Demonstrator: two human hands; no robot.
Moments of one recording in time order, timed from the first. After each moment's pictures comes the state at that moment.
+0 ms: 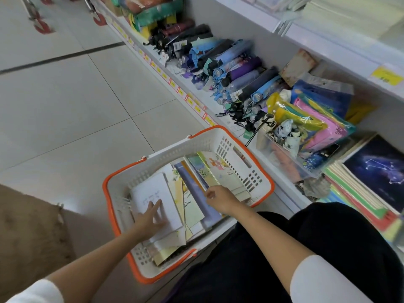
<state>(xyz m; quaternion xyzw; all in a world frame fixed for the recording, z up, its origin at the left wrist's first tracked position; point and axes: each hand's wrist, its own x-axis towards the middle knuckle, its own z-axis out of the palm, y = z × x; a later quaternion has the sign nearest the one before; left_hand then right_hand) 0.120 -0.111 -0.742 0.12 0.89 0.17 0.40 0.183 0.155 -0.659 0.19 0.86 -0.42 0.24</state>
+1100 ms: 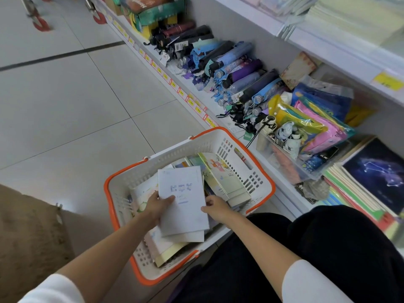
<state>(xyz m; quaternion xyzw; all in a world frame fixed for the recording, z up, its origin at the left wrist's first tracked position) 0.101 -0.062 -0.711 -0.18 0.72 0.59 0.33 0.189 0.128 -0.684 0.28 0.77 -0.52 0.24</state>
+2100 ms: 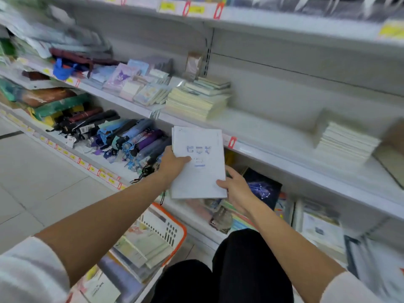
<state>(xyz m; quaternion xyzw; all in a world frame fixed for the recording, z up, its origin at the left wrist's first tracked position) 0.147 0.236 -0.414 0.24 0.67 0.66 0.25 0.313 0.338 -0.436 0.32 0.62 -0.67 -0.24</state>
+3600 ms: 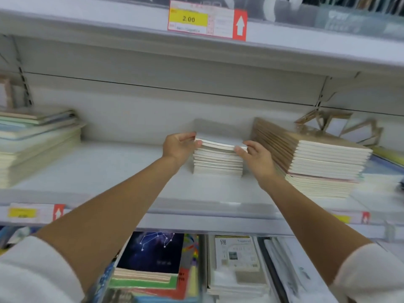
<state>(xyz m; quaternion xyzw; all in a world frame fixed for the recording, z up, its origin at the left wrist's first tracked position) 0.358 0.601 -0.310 0.48 0.52 0.62 0.33 0.567 0.647 -0.331 0.46 0.59 -0.37 -0.55</state>
